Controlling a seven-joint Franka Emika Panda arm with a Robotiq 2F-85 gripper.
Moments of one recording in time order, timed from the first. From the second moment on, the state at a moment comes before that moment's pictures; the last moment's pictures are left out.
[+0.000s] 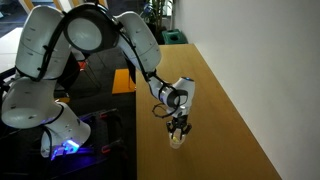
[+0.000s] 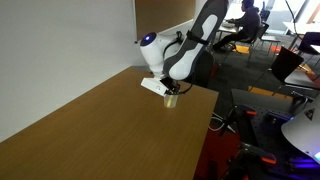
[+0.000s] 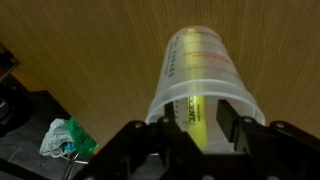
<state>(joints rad) 0.06 0.68 -0.26 -2.03 -0.42 2.47 2.18</state>
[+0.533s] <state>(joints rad) 0.10 0.68 -0.31 -2.06 -0.42 2.52 2.19</state>
